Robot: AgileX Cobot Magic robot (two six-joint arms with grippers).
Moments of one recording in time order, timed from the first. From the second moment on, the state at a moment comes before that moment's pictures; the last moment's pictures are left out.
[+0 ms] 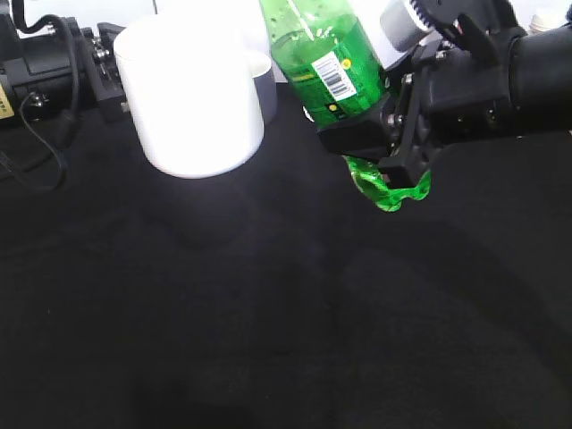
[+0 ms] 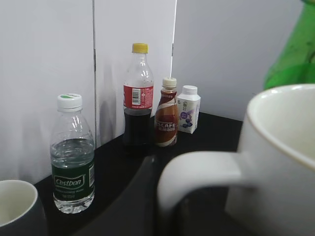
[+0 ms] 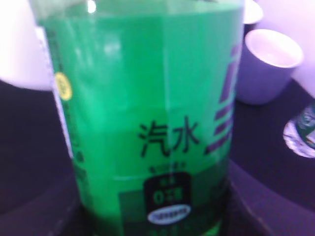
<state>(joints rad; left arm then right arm) -0.16 1.69 -0.85 1.11 -1.17 -0.78 0.46 1.43 -0.87 -1.83 -0.54 1.40</state>
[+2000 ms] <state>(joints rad) -0.22 1.70 -0.85 1.15 -1.10 -0.76 0.55 1.46 -0.88 -1.80 -0.18 0.88</state>
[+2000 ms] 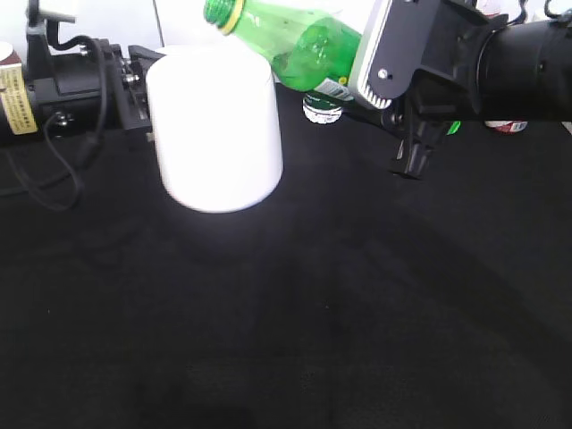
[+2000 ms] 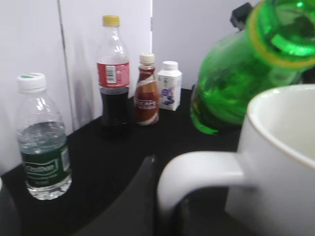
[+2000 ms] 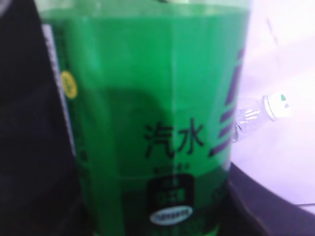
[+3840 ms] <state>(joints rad) -0.22 1.74 -0.85 1.16 -1.07 -0.69 0.62 1.48 -0.89 -1.79 0.18 0.14</state>
